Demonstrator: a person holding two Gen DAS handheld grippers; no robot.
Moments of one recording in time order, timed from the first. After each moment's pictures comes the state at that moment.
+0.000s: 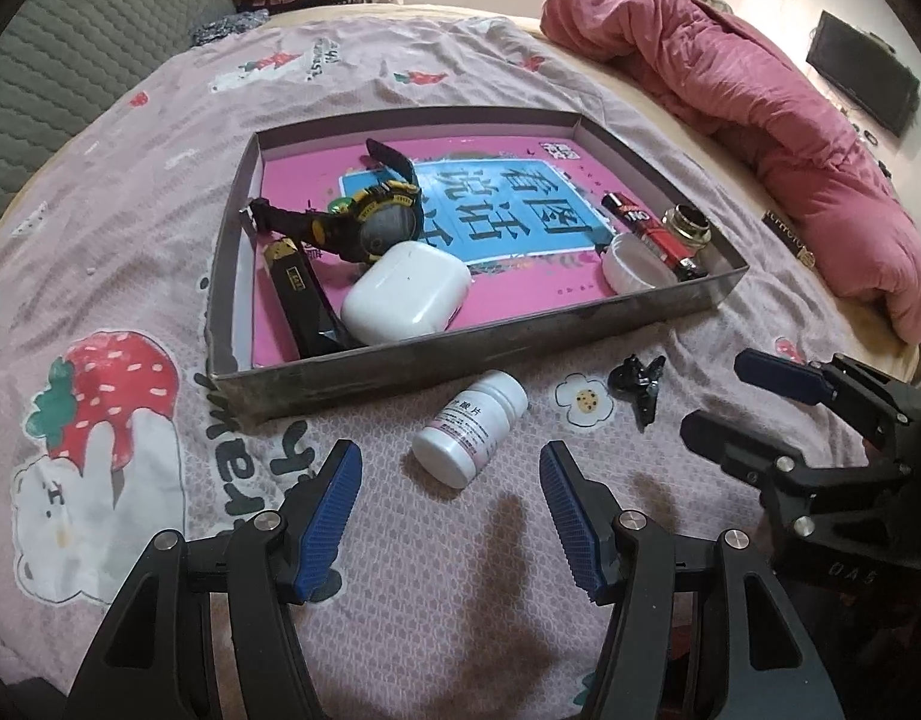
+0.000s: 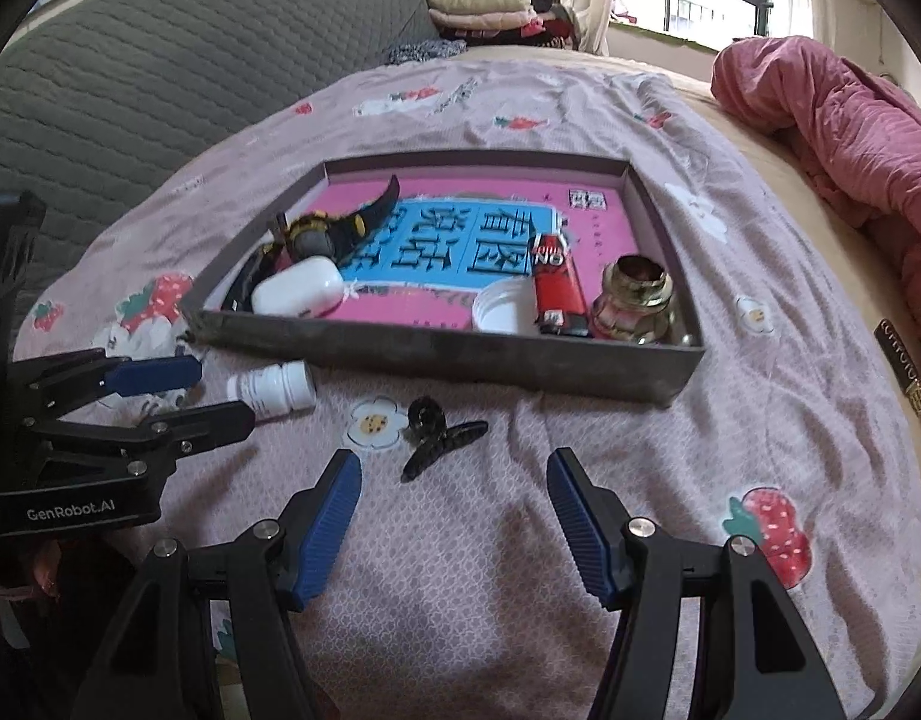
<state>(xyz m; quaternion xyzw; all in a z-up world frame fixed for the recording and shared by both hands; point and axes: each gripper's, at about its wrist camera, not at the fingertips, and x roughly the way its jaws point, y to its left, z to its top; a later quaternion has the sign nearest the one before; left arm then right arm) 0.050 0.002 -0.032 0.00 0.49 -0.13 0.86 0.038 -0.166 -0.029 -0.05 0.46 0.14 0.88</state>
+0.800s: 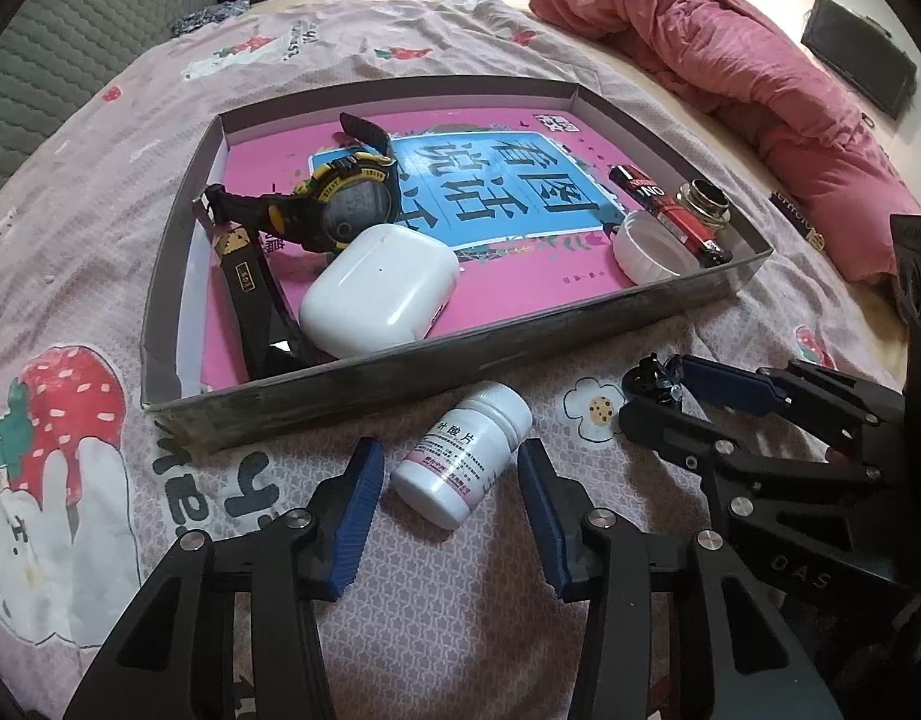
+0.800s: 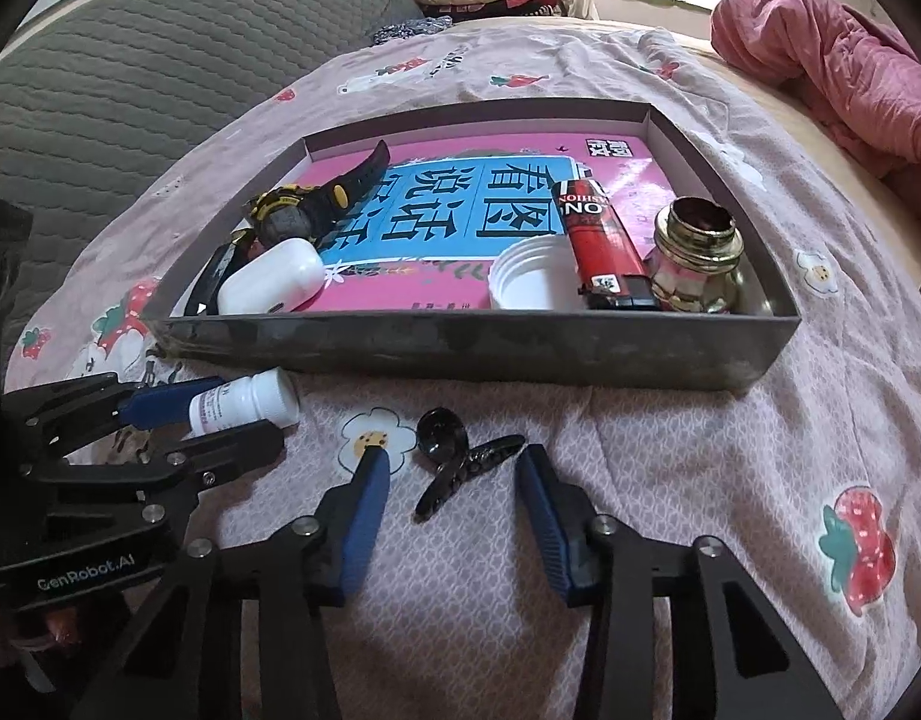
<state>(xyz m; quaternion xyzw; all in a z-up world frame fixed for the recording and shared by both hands) 0.071 -0.010 -0.053 0.01 0.50 -0.14 0.85 0.066 -0.156 -0.059 -0.01 0.48 0.15 0.87</state>
